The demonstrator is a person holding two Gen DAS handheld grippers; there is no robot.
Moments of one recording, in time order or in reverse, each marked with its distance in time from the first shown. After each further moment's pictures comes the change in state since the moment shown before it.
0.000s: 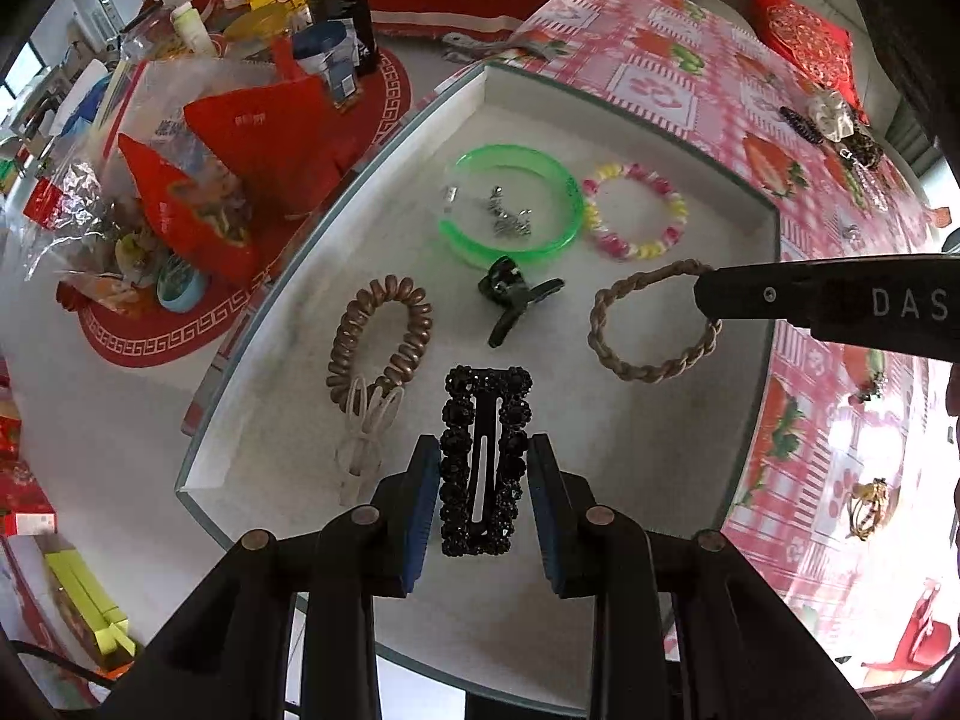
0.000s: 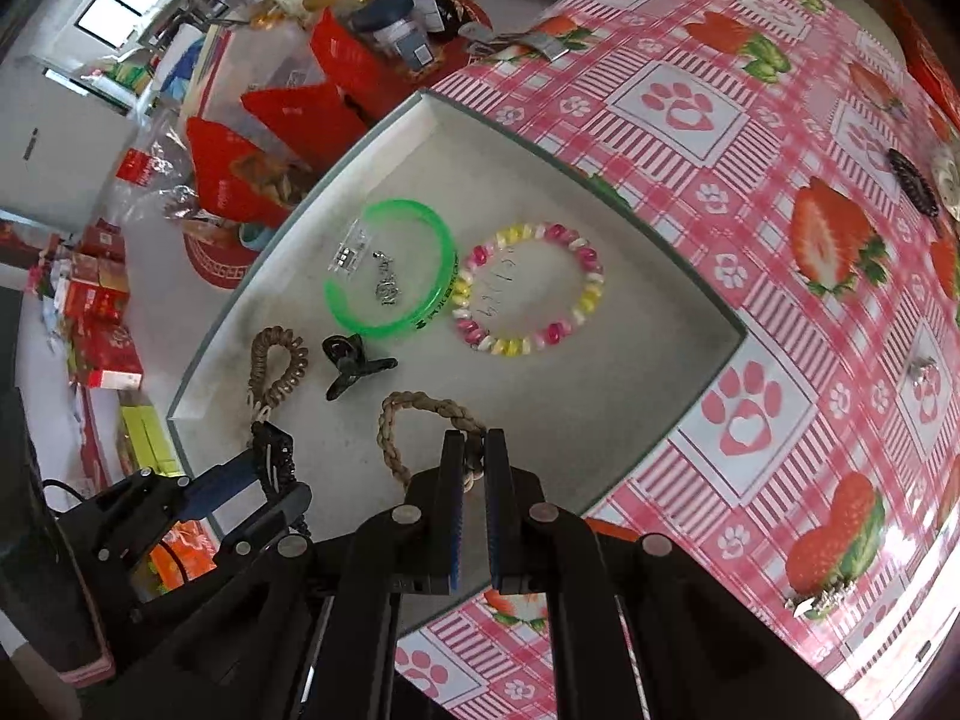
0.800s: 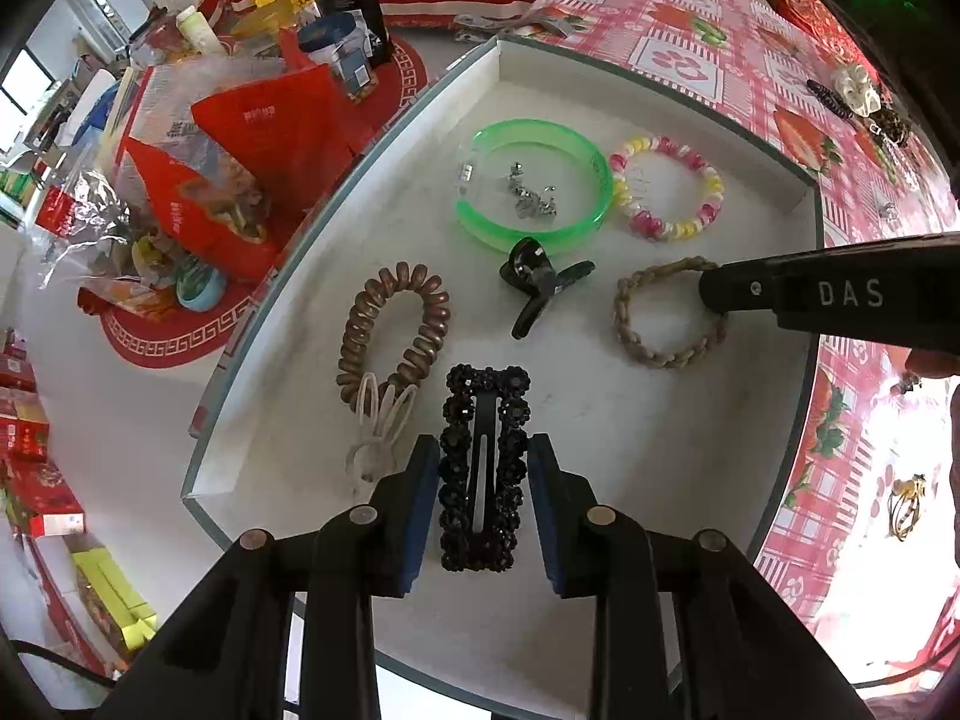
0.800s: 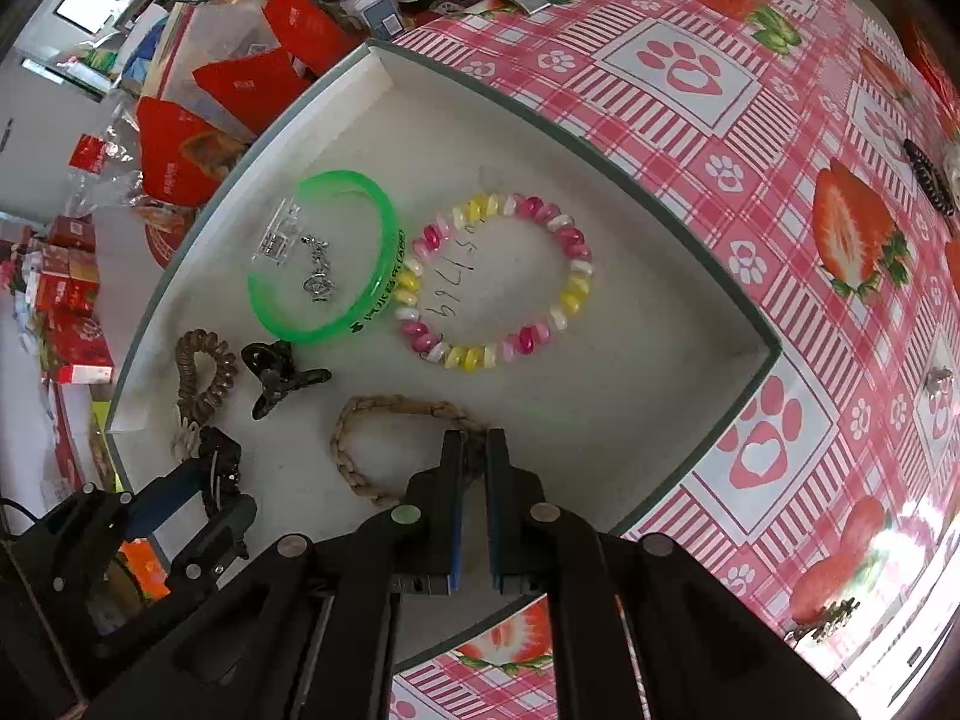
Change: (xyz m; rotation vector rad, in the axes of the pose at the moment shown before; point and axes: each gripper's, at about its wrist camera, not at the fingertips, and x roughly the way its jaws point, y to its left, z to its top) left arm 0.014 -0.004 0.001 0.025 0.028 0.085; right arm 0.034 -0.009 0.008 0.001 0.046 -0.068
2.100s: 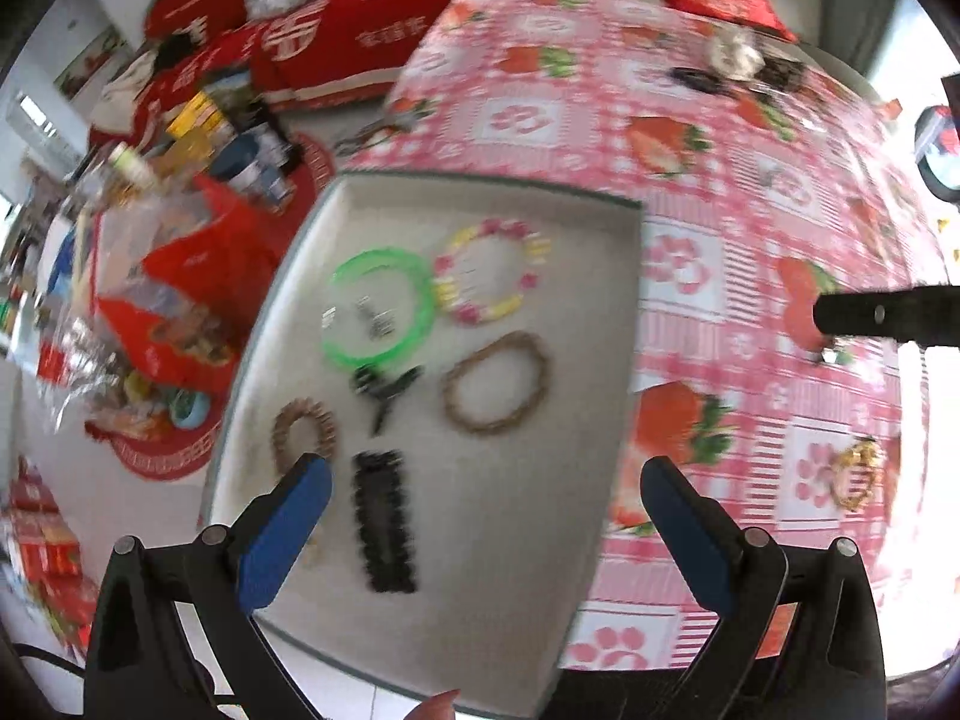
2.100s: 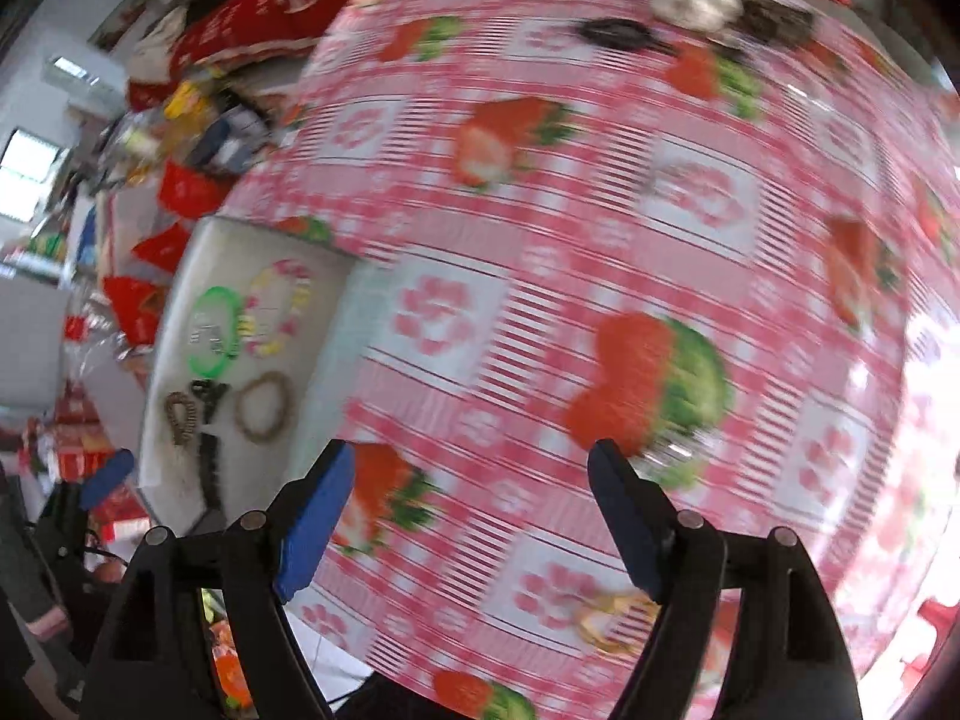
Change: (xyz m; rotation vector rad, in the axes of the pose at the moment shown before) left arm -0.056 -0.082 0.017 0.252 -0.112 -0.013; right arm -0.089 -0.135 -0.097 0.415 -0.159 0.016
